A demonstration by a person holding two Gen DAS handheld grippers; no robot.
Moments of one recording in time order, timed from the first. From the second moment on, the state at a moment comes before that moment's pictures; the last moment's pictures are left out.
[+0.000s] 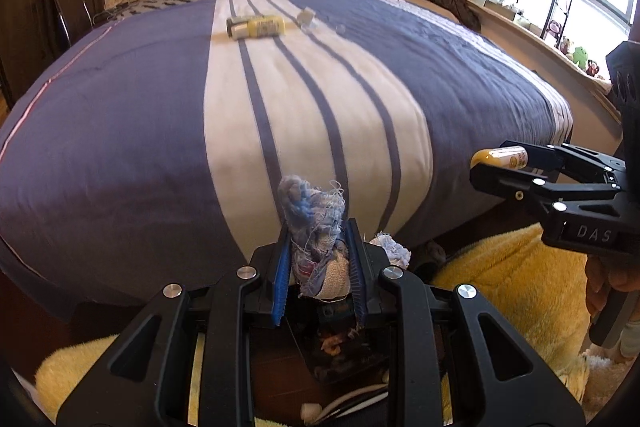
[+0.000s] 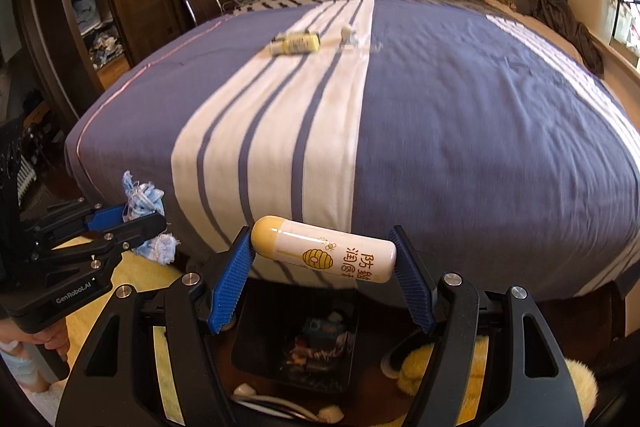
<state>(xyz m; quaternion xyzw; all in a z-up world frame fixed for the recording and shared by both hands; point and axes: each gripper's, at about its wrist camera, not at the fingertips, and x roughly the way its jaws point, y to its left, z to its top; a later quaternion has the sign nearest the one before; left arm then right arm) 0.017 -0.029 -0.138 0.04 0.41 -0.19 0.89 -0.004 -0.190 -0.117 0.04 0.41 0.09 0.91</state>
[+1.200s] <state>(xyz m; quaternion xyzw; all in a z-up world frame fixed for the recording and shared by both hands) 0.039 -0.054 -0.315 0.03 0.61 -0.22 0.76 0.027 -0.168 -0.283 0.07 0.59 0.11 0.79</state>
